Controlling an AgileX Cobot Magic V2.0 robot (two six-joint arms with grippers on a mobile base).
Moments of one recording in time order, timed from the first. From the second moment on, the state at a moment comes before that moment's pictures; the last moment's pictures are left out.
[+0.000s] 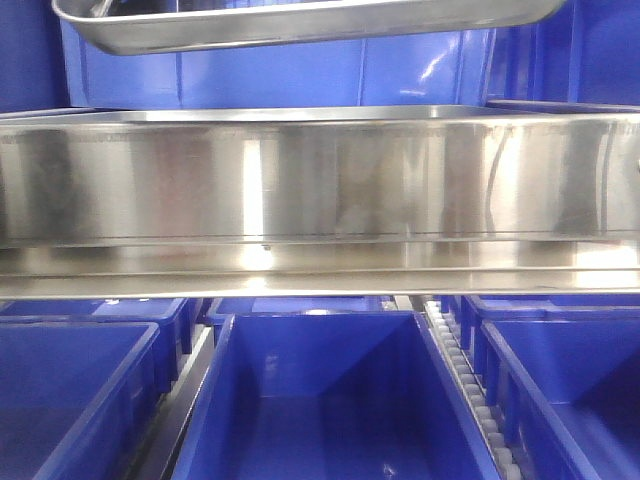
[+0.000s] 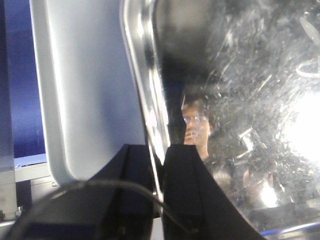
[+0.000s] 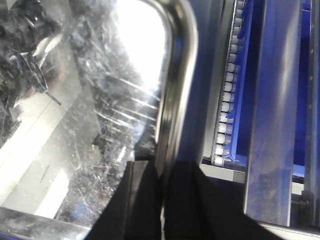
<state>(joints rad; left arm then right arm) -0.70 1.48 -1.60 0.16 1.25 -0.42 0.63 1.43 -1.58 -0.19 1.26 0.51</state>
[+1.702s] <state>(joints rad) -0.52 1.68 -1.75 0.15 1.25 -0.26 0.53 1.67 -1.69 -0.16 1.18 0.50</state>
